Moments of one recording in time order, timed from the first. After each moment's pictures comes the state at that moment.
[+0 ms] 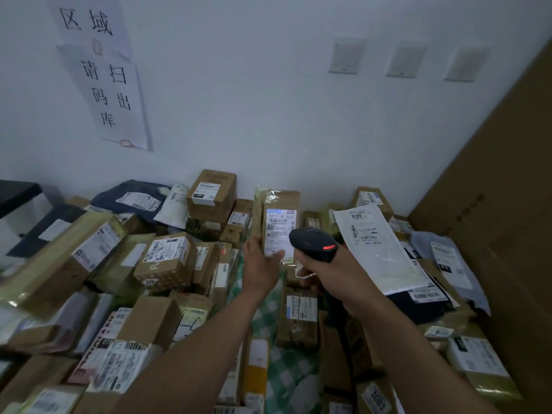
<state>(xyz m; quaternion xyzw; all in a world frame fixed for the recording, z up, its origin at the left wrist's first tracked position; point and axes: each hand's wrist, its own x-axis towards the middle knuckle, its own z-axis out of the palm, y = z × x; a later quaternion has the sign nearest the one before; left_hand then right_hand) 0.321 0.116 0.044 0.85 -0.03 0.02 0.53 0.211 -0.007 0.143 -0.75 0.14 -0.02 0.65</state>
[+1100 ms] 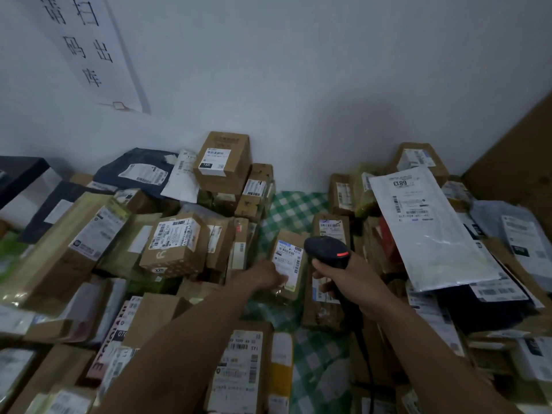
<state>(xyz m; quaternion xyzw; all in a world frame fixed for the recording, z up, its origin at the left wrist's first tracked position) 0.401 0.151 -0.062 0.88 -0.05 -0.40 0.26 0.276 -0.027 0.042 -0.71 0.20 0.10 0.67</state>
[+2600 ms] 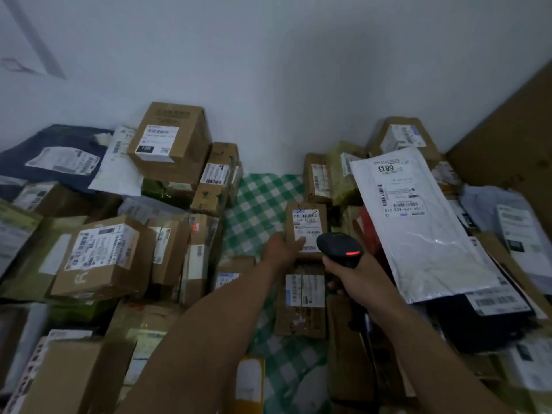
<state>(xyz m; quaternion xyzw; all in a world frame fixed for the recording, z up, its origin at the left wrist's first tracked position) 0.438 0.025 -0.111 0.82 0.04 -0.31 0.48 0.307 -0.096 -0.012 -0.71 0.31 0.06 0.62</state>
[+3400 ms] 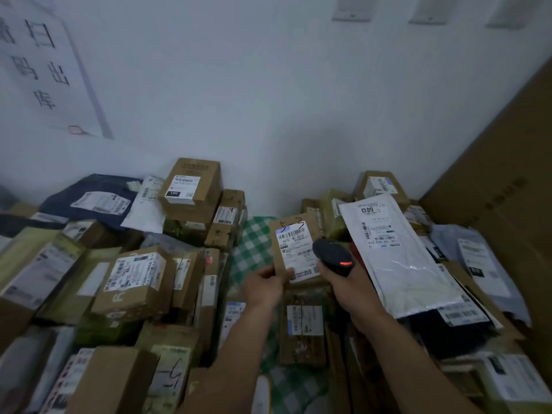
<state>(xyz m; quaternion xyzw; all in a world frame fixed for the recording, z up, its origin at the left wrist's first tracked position) 0.377 0.078 -0.013 0.69 0.16 -0.22 0.67 0.300 -0.065 0.038 -0.71 0.28 -0.06 0.64</state>
